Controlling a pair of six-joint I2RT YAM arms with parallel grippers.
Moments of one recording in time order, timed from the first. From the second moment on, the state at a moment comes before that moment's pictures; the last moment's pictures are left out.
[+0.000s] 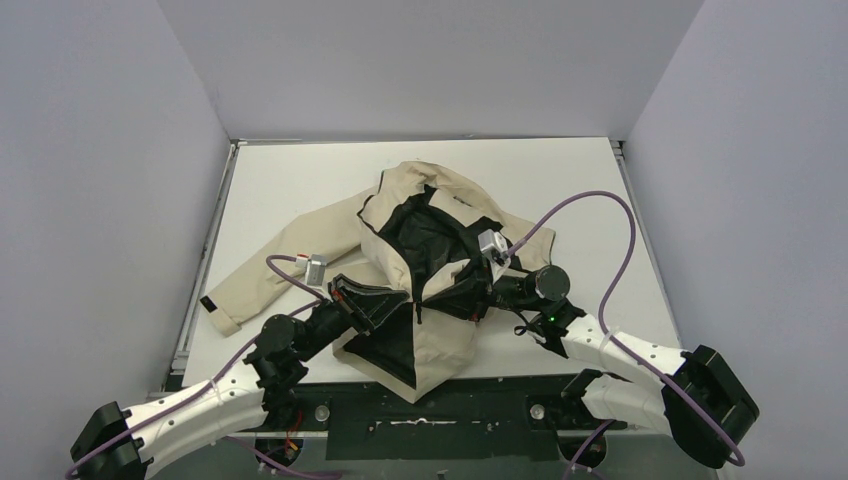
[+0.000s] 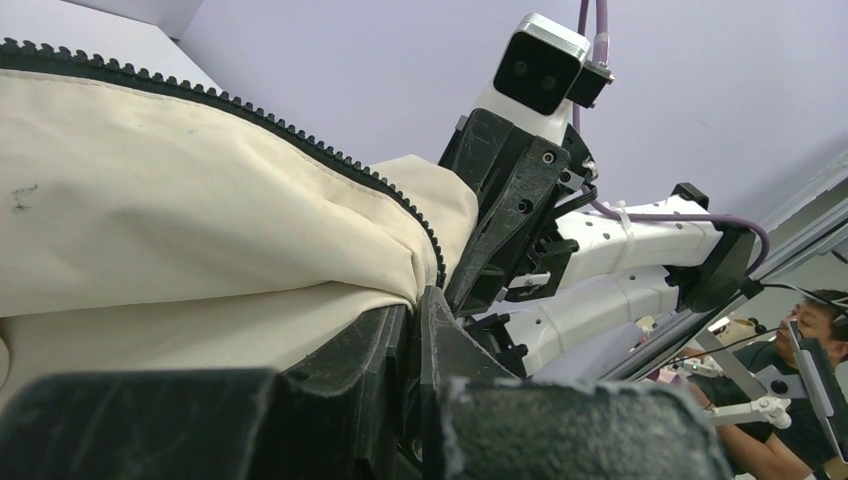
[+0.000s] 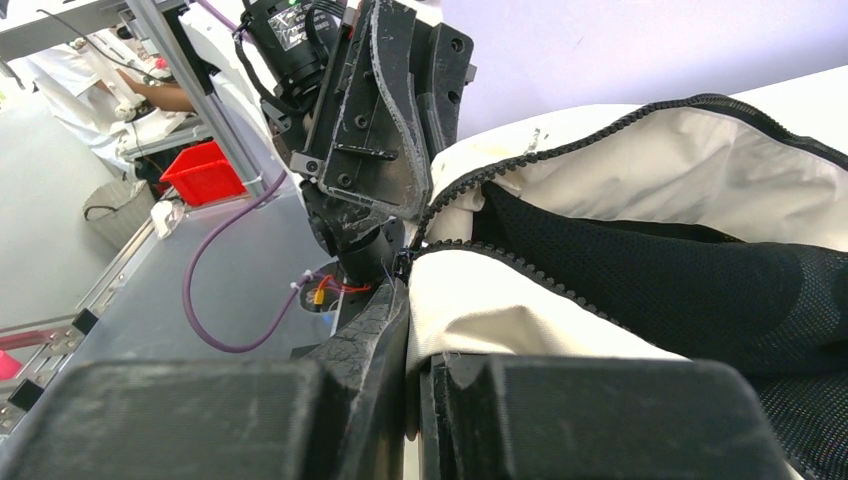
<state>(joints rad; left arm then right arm) -0.93 0.63 0.19 0.77 0.04 -0.84 0.72 1.08 0.41 0.96 -0.82 0.50</state>
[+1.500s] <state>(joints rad) -0.92 0.68 0.19 0.81 0.04 -0.79 0.79 1.00 0.40 0.88 -0.50 0.56</state>
